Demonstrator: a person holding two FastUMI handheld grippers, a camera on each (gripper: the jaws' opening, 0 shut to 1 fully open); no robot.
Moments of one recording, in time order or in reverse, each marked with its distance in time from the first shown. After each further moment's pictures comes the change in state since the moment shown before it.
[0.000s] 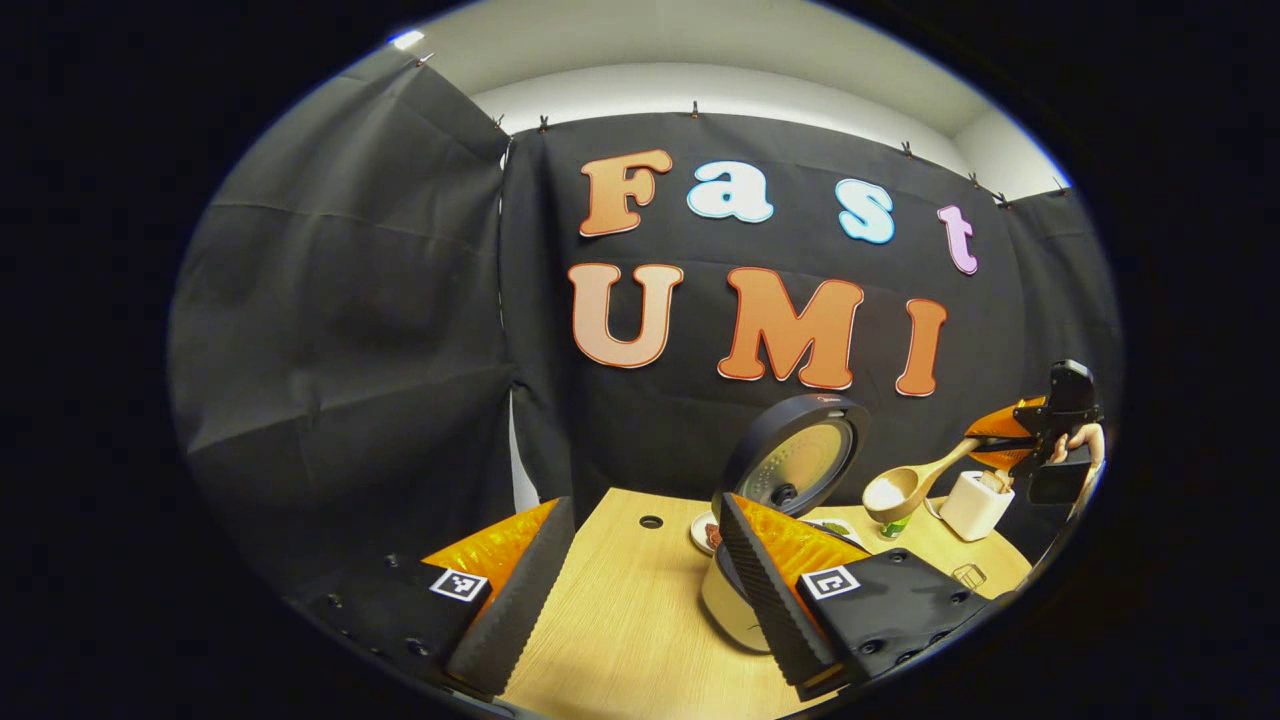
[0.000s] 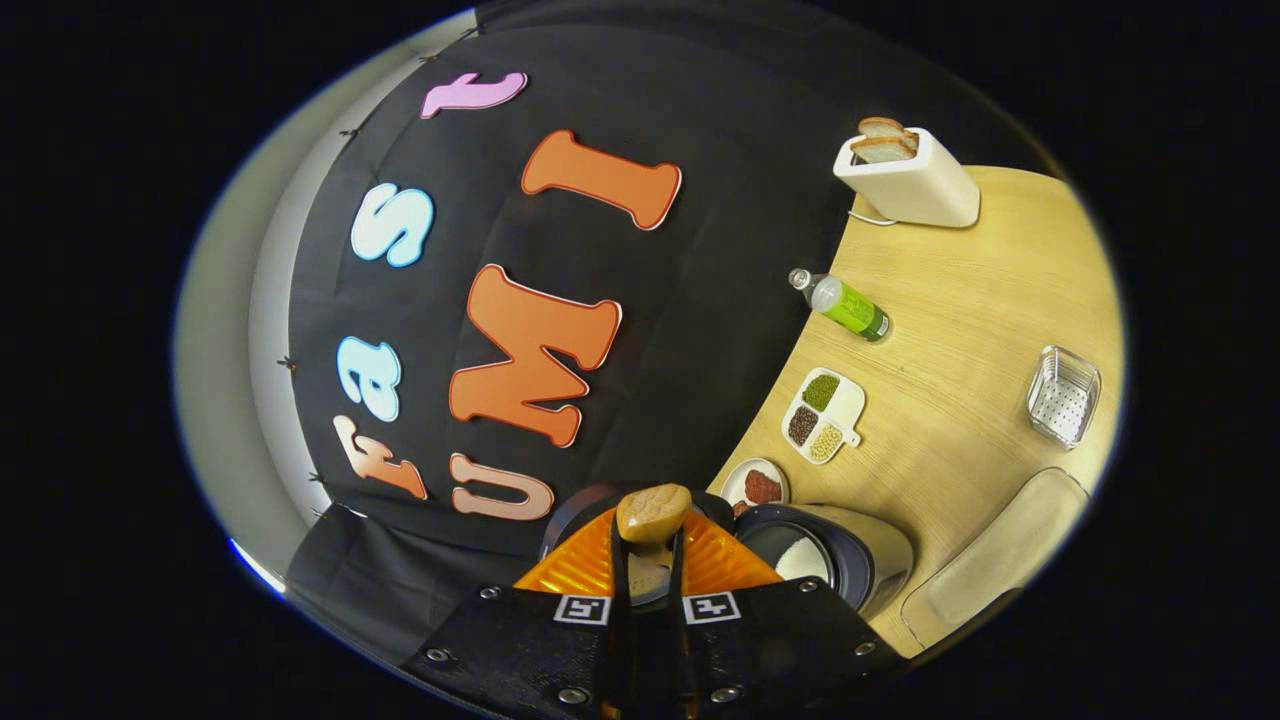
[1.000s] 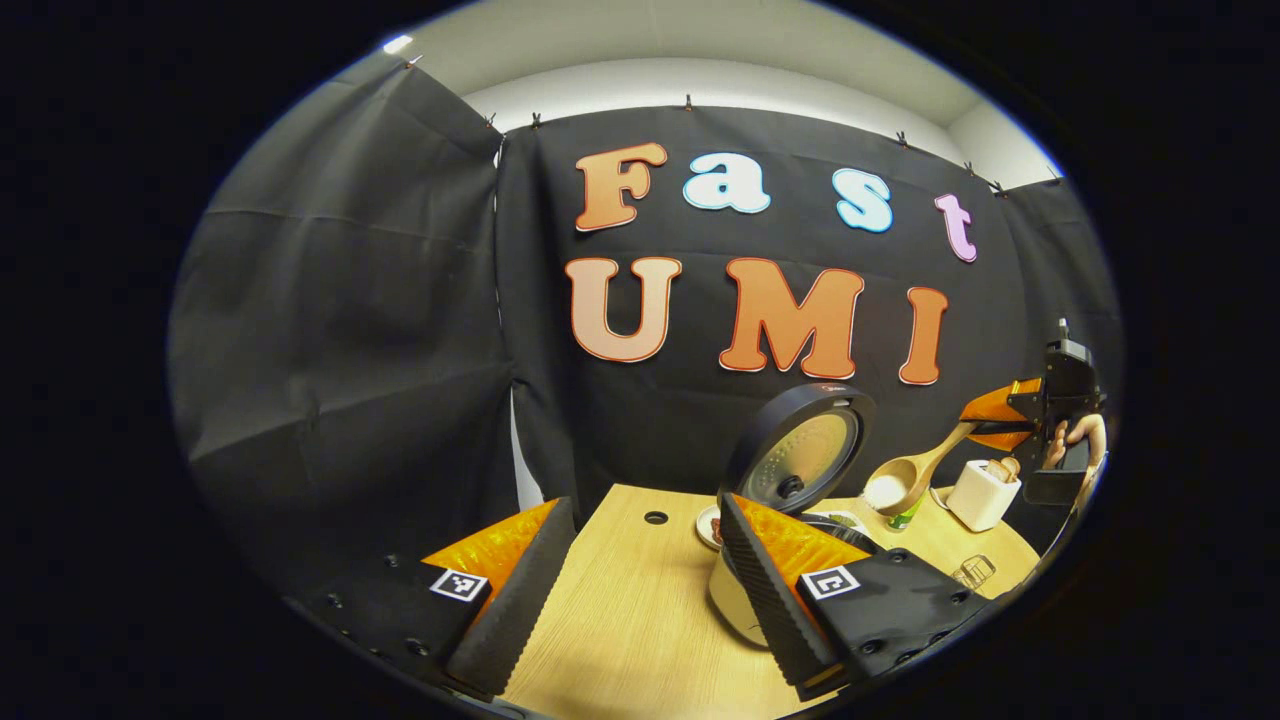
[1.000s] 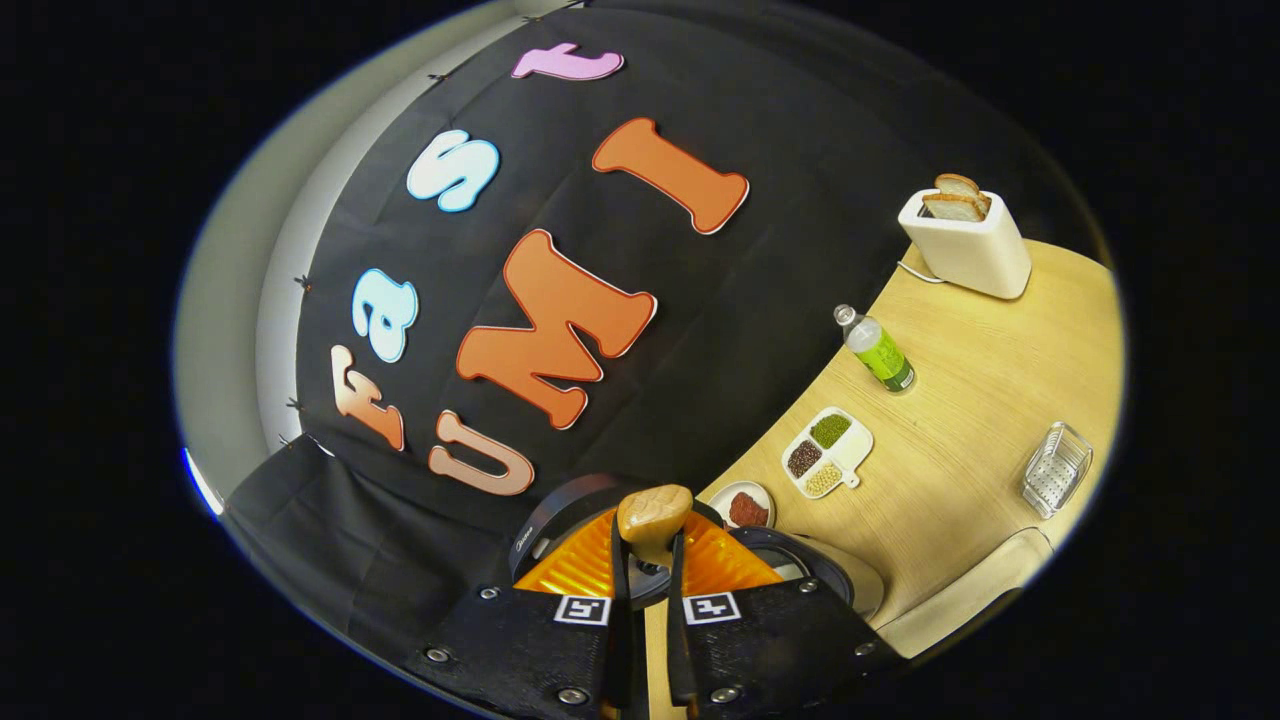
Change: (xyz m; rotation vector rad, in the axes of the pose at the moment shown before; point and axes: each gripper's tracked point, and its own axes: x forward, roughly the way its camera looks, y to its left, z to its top) left arm 0.004 0.004 -0.007 0.018 0.021 0.013; right arm 0.010 0.016 -0.011 -0.241 -0.031 0.000
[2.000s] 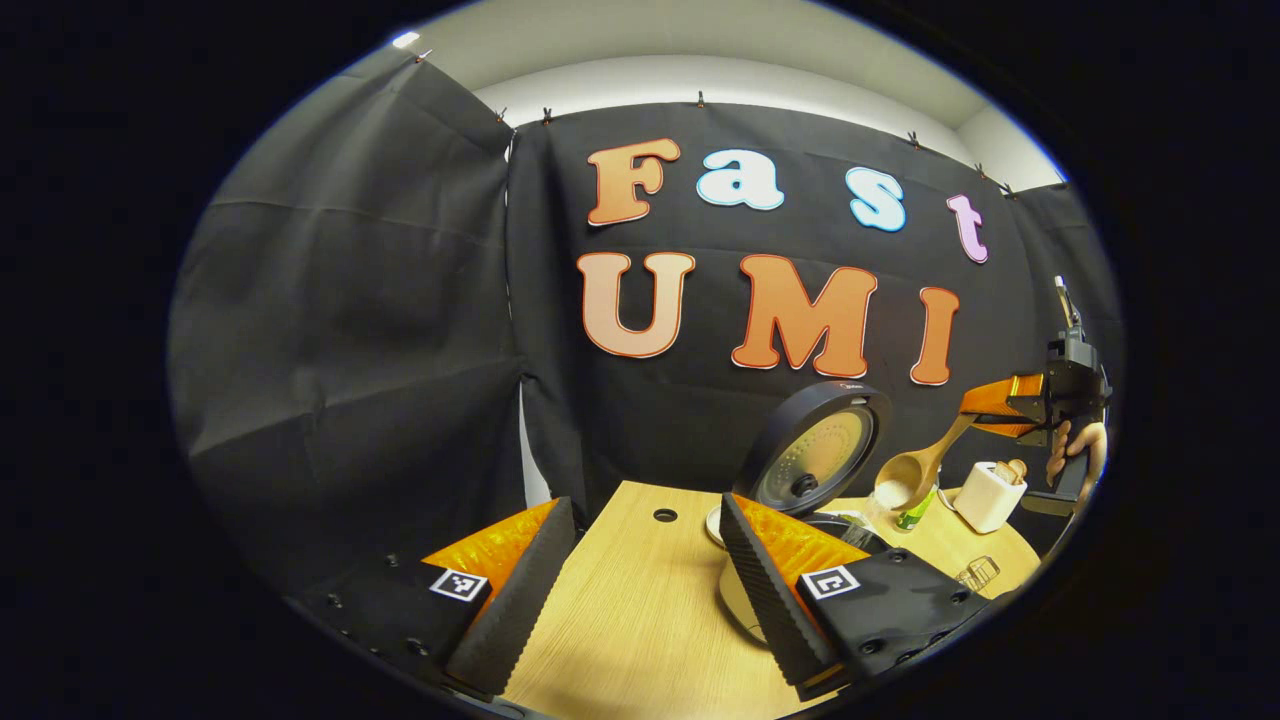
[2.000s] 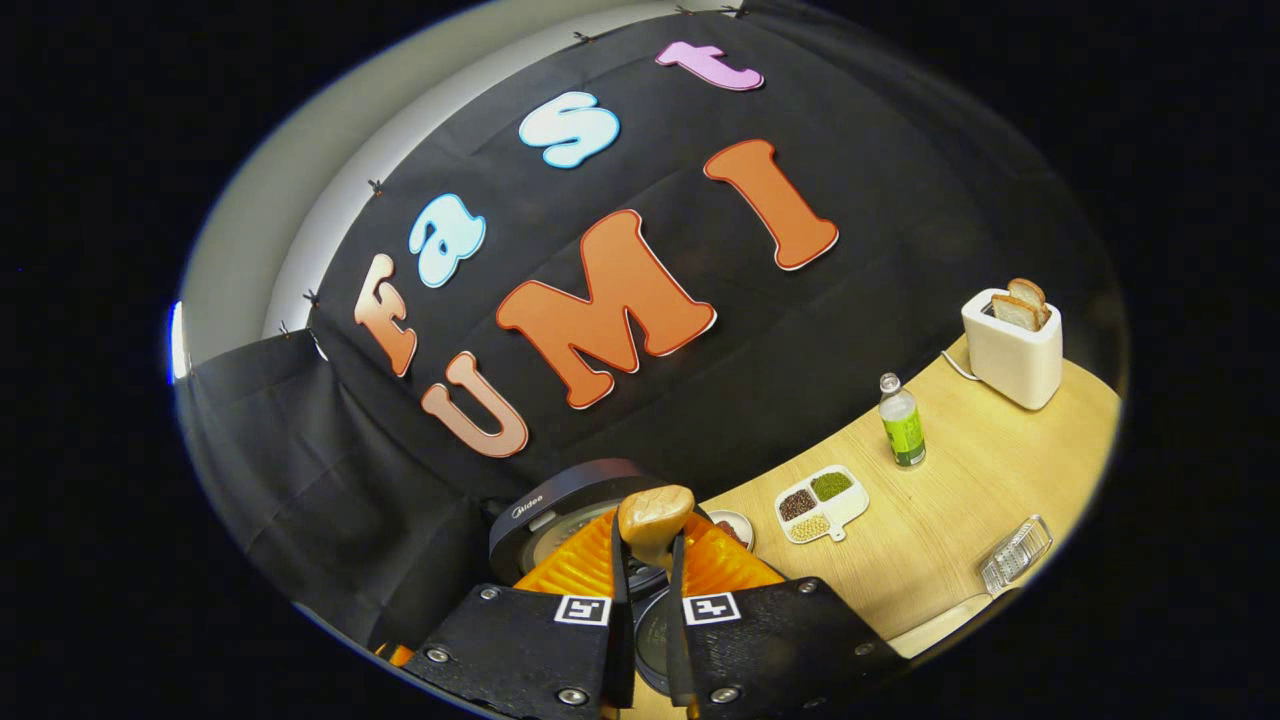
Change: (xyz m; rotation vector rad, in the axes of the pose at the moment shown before) left arm 0.006 0.012 -0.003 -0.011 0.010 0.019; right arm 0.000 0.042 -0.015 -0.346 -0.053 0.028
